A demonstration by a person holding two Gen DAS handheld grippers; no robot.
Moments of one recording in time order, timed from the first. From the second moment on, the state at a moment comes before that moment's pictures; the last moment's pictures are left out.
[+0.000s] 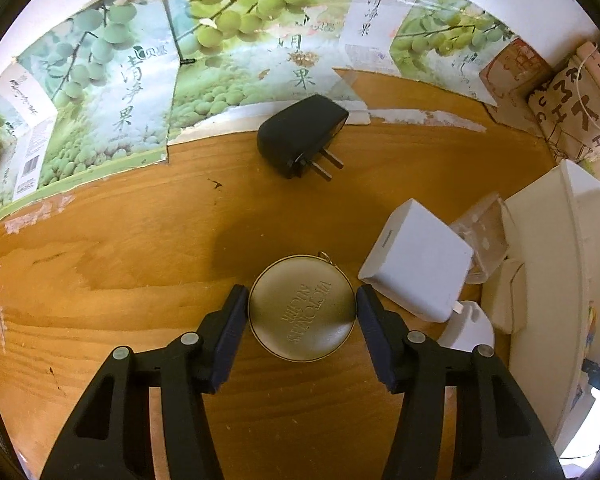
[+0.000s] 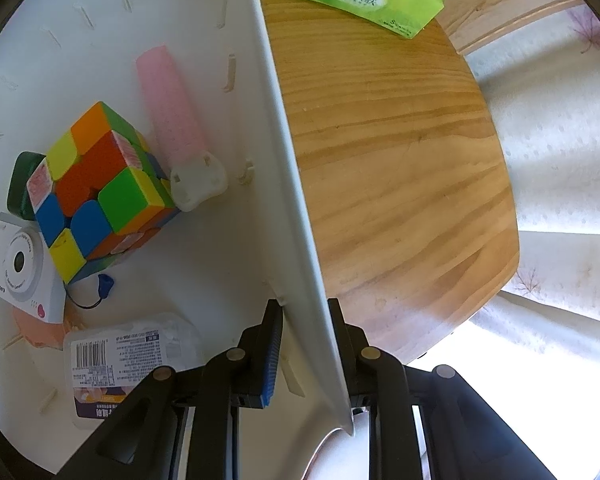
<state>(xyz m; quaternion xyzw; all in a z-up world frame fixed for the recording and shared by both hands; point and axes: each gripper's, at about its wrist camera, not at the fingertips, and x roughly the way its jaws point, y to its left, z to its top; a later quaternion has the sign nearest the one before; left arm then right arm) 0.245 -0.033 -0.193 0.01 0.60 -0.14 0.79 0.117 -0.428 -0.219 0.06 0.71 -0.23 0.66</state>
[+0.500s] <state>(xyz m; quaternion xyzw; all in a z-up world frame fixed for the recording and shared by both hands) 0.196 -0.050 -0.138 0.01 0.56 -0.12 0.82 0.102 -0.429 -0.211 0.05 0.70 -0.18 0.68</state>
